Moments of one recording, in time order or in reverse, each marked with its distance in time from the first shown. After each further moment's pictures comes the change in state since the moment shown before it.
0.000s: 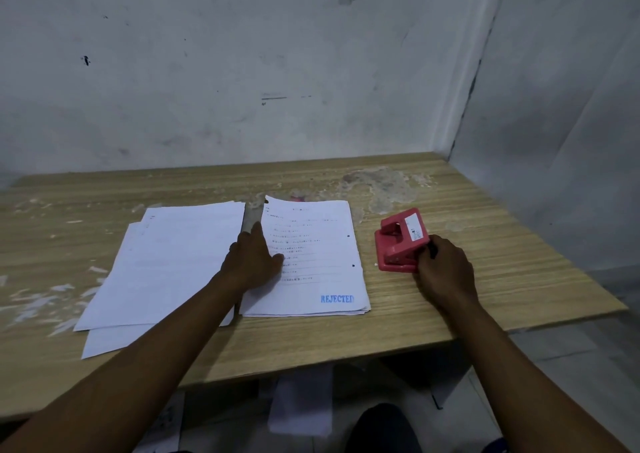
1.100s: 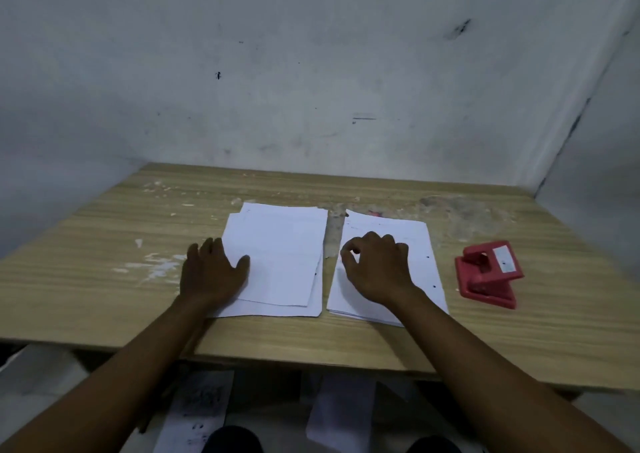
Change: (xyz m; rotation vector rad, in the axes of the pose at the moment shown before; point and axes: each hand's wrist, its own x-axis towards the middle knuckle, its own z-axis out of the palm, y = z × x) left_hand -0.064 -0.169 -0.073 0.151 0.305 -0.288; right_hand -0.073 -0.194 0.090 -0.296 -0.295 -0.559
